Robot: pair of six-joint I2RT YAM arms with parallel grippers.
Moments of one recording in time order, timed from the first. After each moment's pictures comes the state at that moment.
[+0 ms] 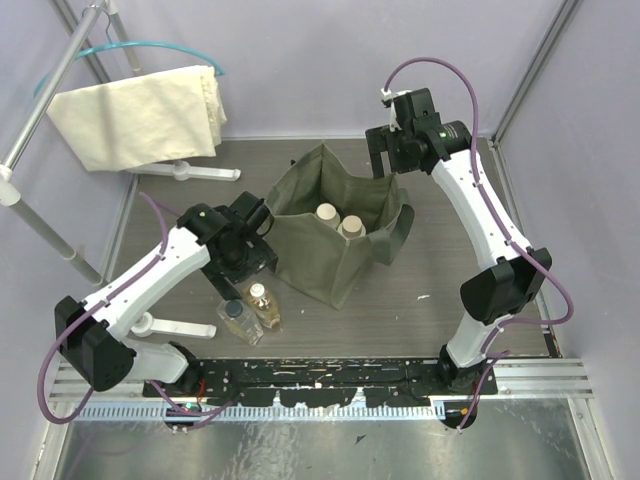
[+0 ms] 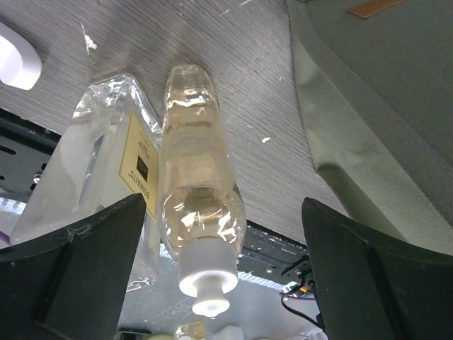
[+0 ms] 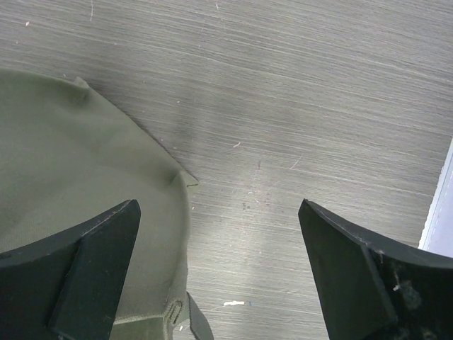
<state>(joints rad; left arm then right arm) -0.67 1.35 1.26 -1.29 -0.12 -1.36 0.35 1.73 1.94 -1.01 0.17 0.03</state>
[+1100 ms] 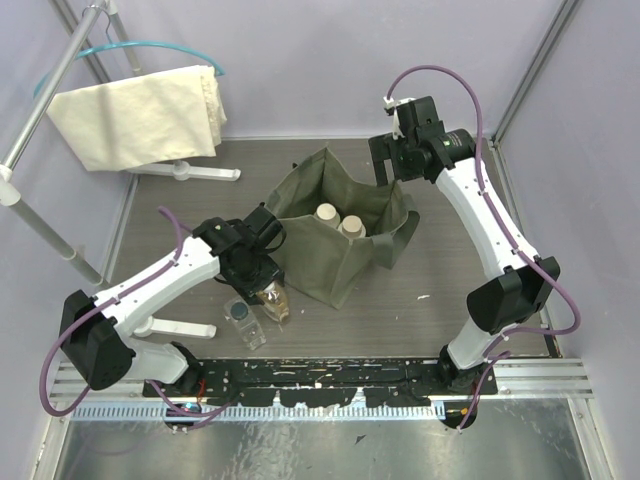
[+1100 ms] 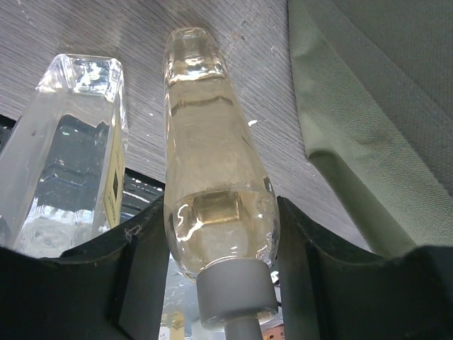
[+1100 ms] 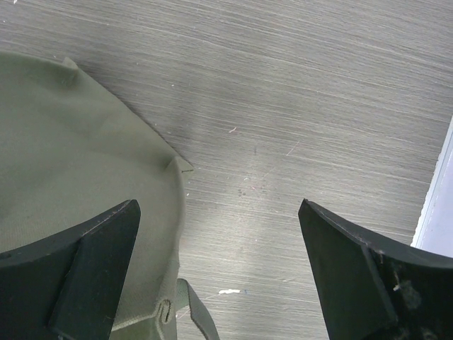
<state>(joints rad) -0.76 1.36 1.14 -1.15 -0.06 -1.50 0.35 1.66 1.85 -1.00 0.18 0.02</state>
